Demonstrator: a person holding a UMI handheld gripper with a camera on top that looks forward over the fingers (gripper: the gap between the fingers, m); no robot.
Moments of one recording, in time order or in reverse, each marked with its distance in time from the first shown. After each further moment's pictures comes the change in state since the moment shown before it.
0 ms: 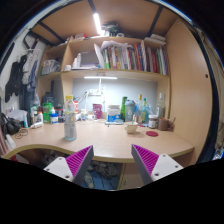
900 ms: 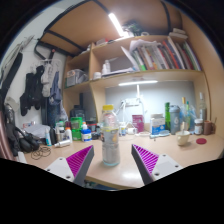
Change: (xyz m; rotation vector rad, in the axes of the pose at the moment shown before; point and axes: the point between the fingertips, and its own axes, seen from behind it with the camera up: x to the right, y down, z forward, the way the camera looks) arm -0.182 -0.042 0.114 0.136 -0.363 0.086
